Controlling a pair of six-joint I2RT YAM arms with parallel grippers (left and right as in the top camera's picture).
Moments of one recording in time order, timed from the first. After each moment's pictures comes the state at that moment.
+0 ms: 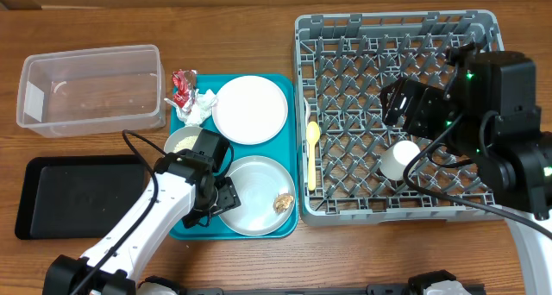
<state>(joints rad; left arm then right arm) -0.35 1.41 0.79 -0.93 0.03 -0.77 0.20 1.23 1.62 -1.21 -0.09 0.47</state>
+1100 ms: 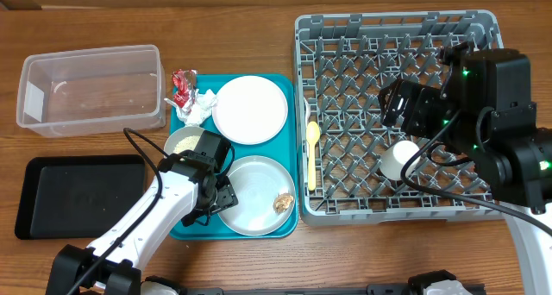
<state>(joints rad) -0.35 1.45 0.76 -0.87 -0.04 -0.78 0.20 1.24 1.62 -1.22 -0.09 0.44</state>
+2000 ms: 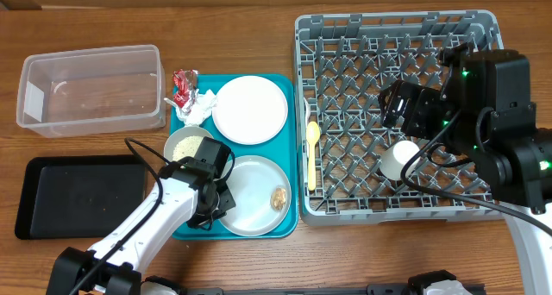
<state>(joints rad) -0.35 1.43 0.71 -0.82 0.02 -0.81 0.20 1.24 1.62 -1.23 -0.09 0.44</state>
